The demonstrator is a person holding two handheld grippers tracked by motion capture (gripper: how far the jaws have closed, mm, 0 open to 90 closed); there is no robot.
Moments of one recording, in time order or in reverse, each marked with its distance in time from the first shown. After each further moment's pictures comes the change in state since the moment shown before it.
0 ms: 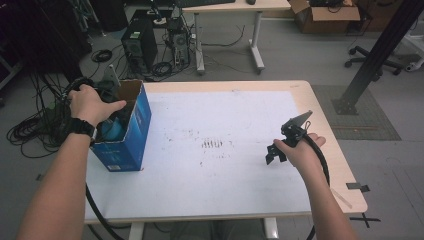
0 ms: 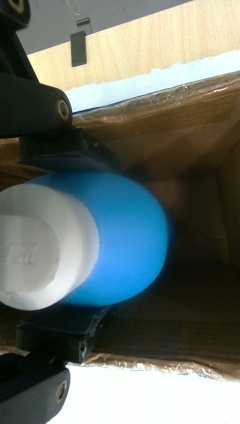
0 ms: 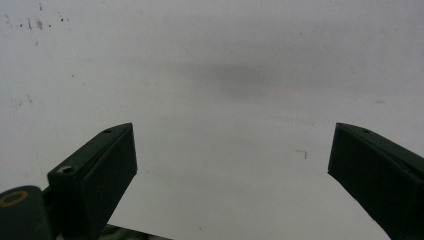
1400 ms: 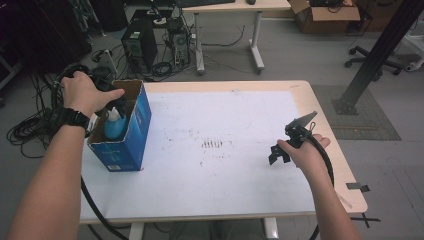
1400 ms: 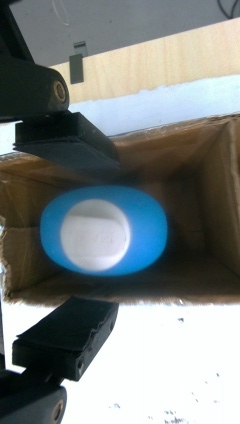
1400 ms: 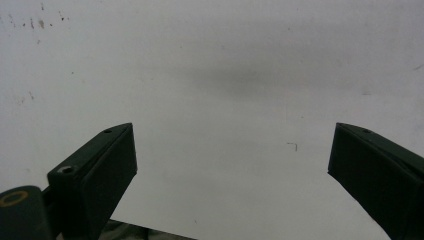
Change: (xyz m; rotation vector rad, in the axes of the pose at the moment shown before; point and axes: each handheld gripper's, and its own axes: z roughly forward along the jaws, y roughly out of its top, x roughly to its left) left arm -0.011 -0.001 -0.050 -0.067 0.005 0.025; right arm -0.007 -0.005 -0.006 -0.015 0.011 0.001
